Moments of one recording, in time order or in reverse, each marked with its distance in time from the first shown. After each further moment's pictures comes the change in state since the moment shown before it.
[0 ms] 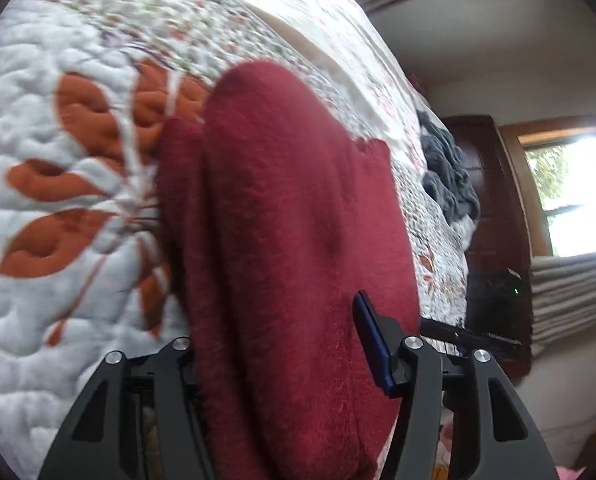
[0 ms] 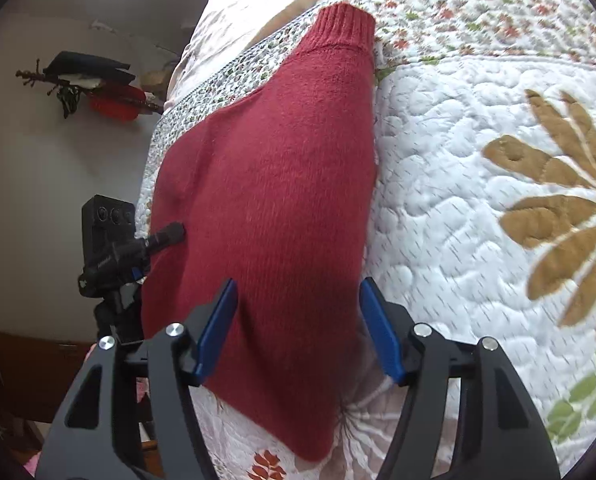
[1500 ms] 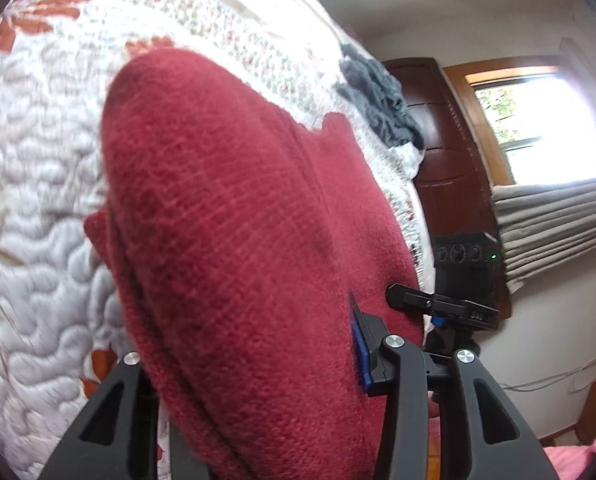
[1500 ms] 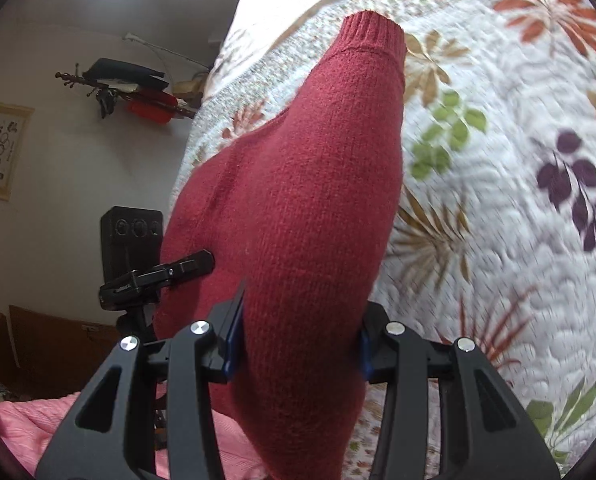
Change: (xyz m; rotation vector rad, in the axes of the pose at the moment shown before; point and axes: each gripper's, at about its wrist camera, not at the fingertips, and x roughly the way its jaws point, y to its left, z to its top) left arm 0.084 -0.198 -0.212 0.090 0.064 -0.102; right arm -0.169 -0.057 -0.189 -0.013 -0.060 0.067
